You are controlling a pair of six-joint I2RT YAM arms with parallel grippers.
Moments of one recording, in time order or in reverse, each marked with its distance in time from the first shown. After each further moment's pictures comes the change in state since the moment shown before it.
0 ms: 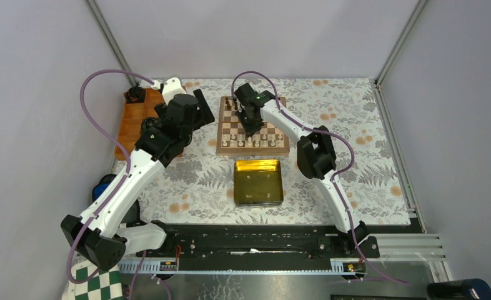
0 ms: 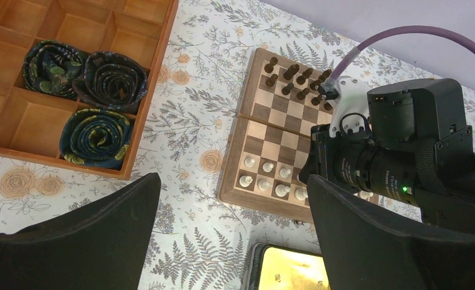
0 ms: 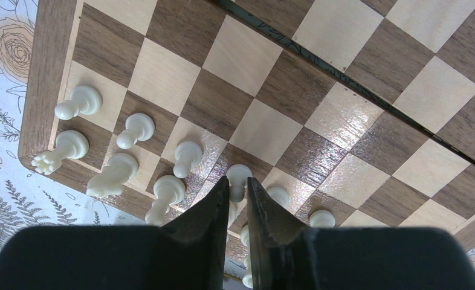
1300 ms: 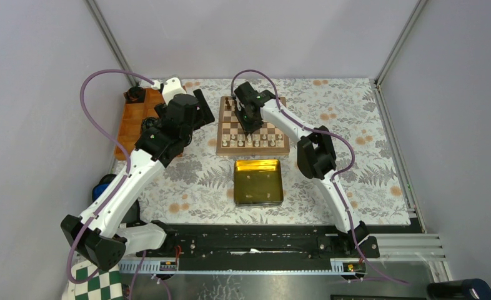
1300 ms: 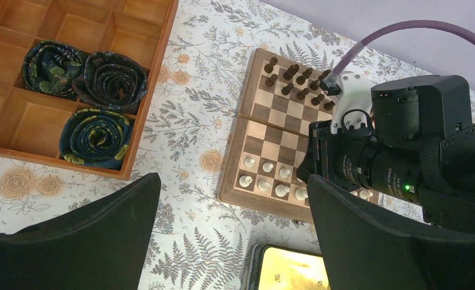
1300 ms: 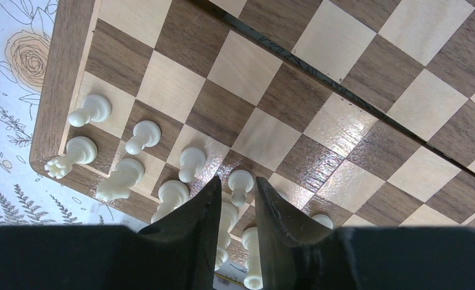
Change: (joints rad) left arm 0.000 0.000 0.000 0.001 0.000 0.000; right arm 0.000 0.000 0.011 0.015 0.000 -0.002
